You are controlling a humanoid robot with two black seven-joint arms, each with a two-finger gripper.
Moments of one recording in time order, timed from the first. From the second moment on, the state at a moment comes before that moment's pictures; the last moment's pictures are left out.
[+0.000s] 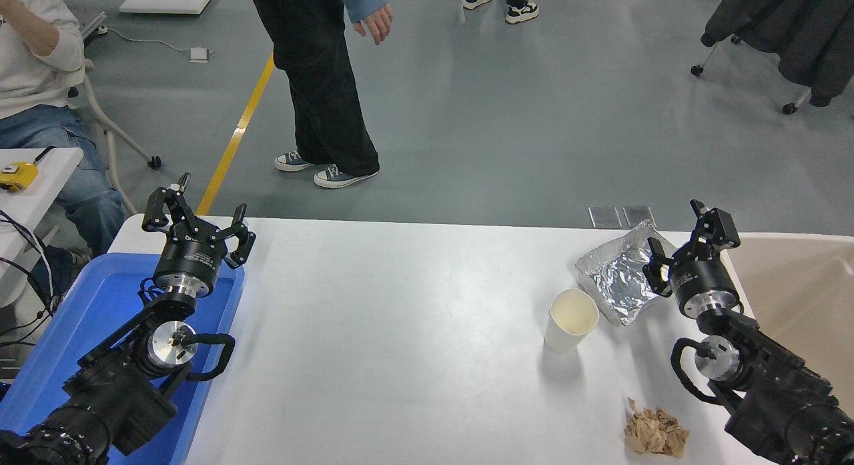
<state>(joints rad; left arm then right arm) -0.54 0.25 -1.02 -0.53 0.17 -0.43 -0.57 0.63 -0.22 0.70 0.38 -0.10 0.15 0.59</state>
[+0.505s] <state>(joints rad) -0.54 0.25 -1.02 -0.53 0.17 -0.43 -0.57 0.64 -0.21 0.70 0.39 -0.10 0.15 0.59</state>
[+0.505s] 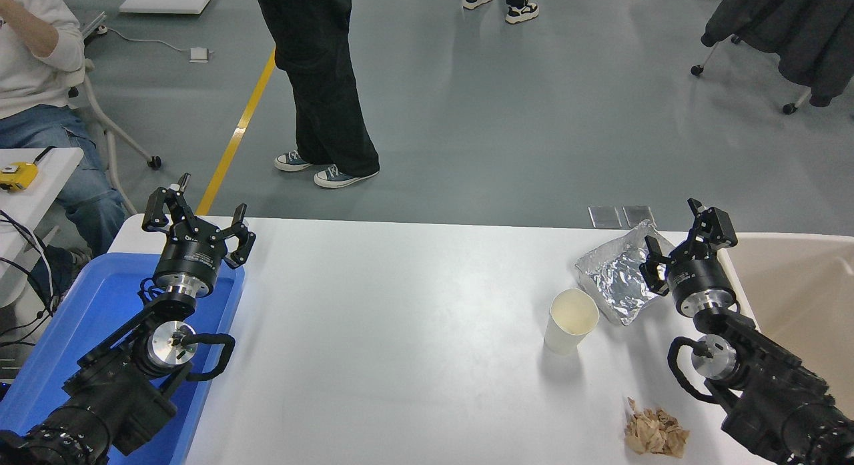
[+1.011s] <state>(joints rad) -0.54 0.25 -1.02 -0.53 0.17 -0.43 -0.57 0.64 -0.21 0.69 0.39 -0.10 0.16 0.59</state>
